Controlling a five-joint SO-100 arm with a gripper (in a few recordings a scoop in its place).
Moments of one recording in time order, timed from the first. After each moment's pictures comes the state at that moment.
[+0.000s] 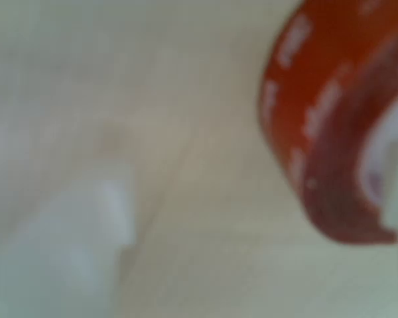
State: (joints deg) arm -25.8 15.9 -8.2 99.8 -1.9
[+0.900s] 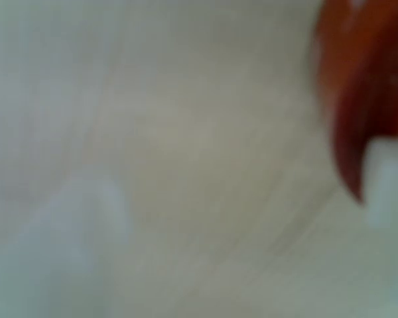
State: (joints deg) arm -25.7 32.0 20.0 101.5 0.7
